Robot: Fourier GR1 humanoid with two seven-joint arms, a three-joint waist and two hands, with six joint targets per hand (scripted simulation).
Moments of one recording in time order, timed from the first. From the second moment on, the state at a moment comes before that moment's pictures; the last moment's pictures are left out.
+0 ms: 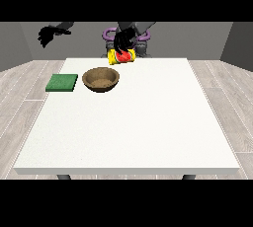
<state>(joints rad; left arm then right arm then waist) -1.00 0.10 -0.63 -0.58 -1.40 0.26 0.36 -0.21 -0.39 -0.34 -1.02 -0.23 0.47 -0.30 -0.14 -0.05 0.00</state>
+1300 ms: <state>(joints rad) -0.79 0.02 -0.22 -0.85 -0.98 0.43 0.31 -0.21 -0.35 -0.36 -1.01 -0.25 0.39 -0.24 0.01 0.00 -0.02</state>
